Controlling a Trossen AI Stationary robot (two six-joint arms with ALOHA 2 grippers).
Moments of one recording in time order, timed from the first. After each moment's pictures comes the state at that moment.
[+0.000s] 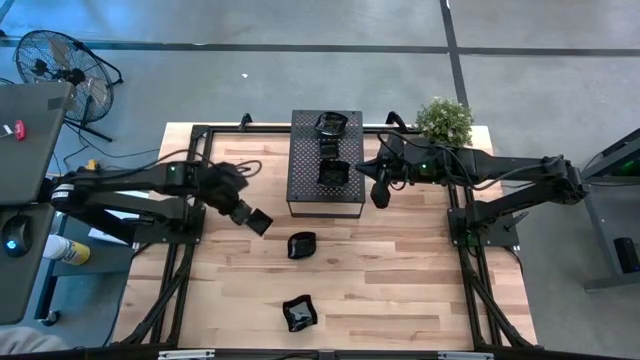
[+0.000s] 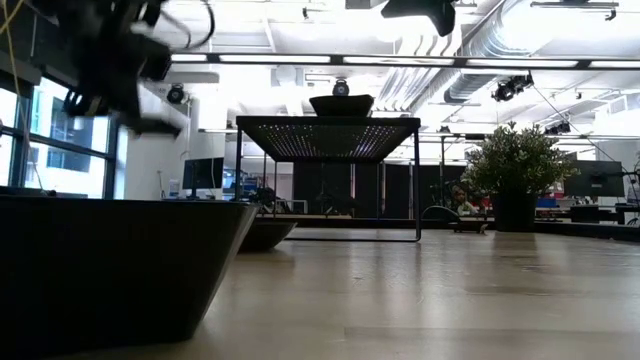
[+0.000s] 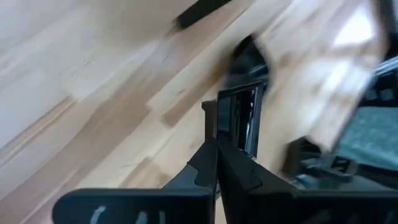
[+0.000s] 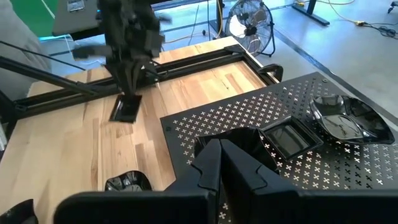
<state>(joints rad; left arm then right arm) 0.13 0.83 0.72 -0.80 0.22 -0.85 -0.07 1.18 1.15 -0.38 0.19 0.20</state>
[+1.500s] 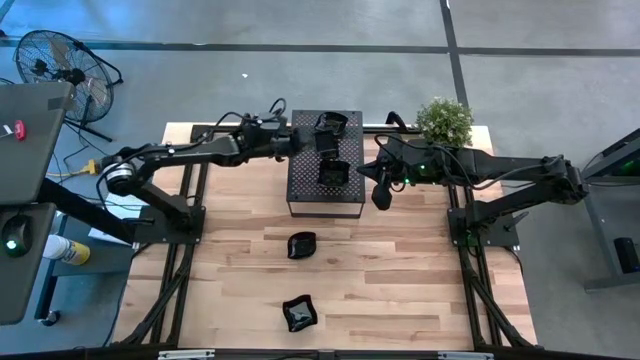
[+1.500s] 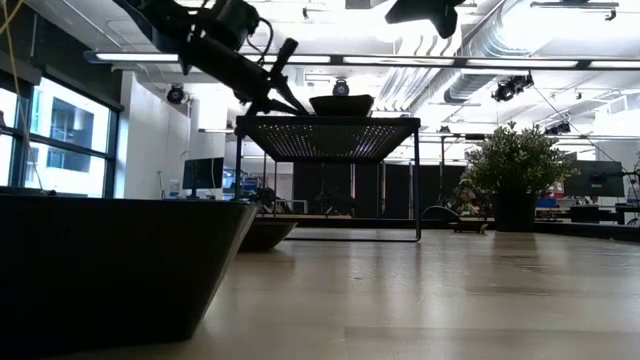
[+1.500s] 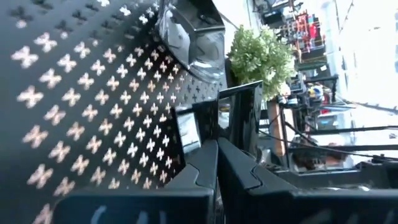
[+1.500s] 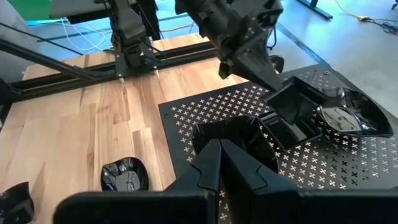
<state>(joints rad) 0.47 1.45 0.95 0.15 0.08 -1.21 -0.07 1.18 1.15 -0.43 0.18 0.17</state>
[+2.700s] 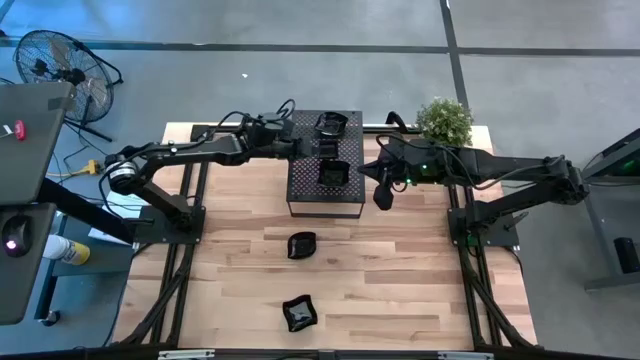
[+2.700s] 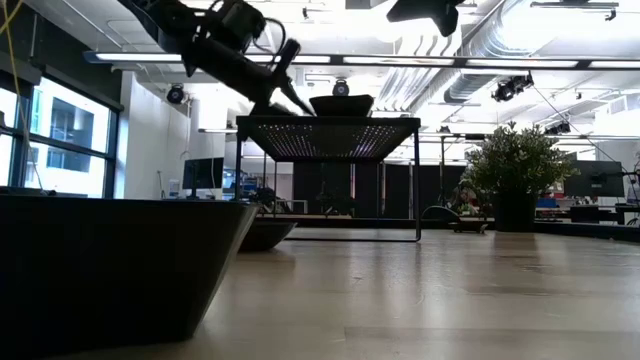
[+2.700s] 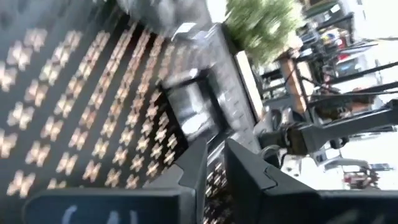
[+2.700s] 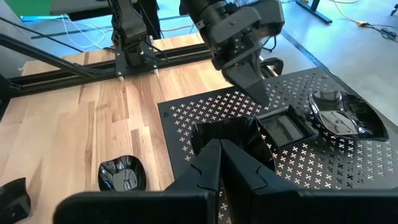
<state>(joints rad) 0.47 1.47 0.98 0.09 0.18 -0.97 -0.07 1.17 1.15 -0.43 0.18 0.15</state>
